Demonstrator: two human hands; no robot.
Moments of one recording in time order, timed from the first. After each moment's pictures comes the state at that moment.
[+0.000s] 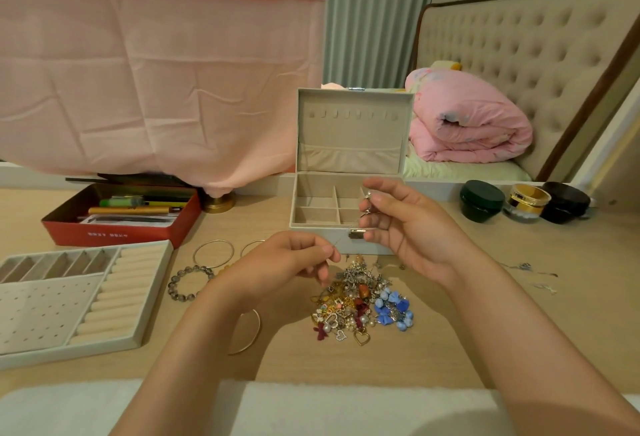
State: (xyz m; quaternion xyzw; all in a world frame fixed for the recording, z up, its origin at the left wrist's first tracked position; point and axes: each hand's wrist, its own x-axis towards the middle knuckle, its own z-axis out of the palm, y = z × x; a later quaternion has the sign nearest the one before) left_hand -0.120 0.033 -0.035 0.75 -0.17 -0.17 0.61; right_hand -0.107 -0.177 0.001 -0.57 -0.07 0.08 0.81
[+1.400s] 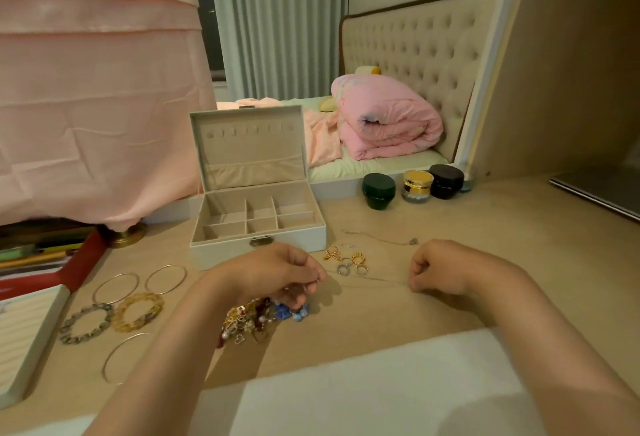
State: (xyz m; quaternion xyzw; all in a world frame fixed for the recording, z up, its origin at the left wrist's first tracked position) left_hand -0.119 -0.091 -0.022 0.78 -0.20 -0.34 0.48; right_hand -0.176 -0.378 -0.022 -0.97 0.08 0.15 0.20
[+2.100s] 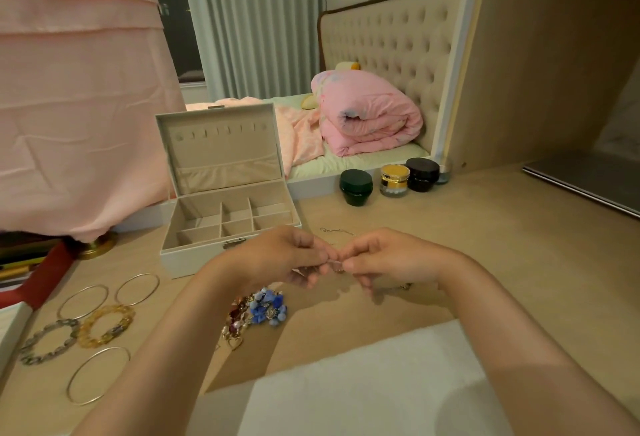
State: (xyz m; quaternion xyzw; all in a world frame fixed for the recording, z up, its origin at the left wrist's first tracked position) left_hand -0.115 -0.133 -0.010 0.77 -0.24 -0.32 0.50; right_hand -0.179 -0.351 -0.013 -0.84 -0.10 0.18 0.50
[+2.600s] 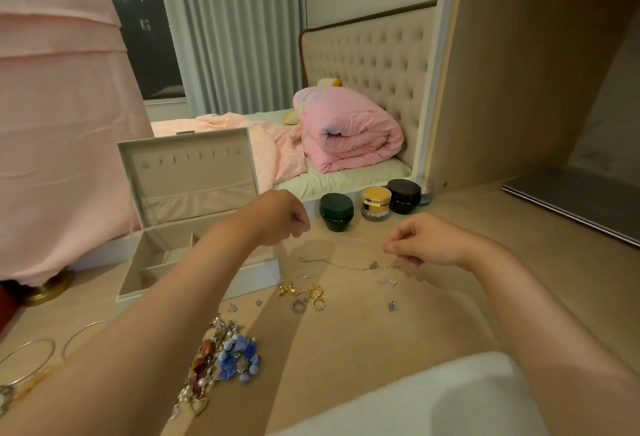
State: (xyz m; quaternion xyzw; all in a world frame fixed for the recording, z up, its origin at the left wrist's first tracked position) left_hand -0.018 -0.200 0.034 0.94 -0.30 -0.06 0.17; right_hand -0.135 -0.452 0.000 -0.92 0.06 0.05 0.39
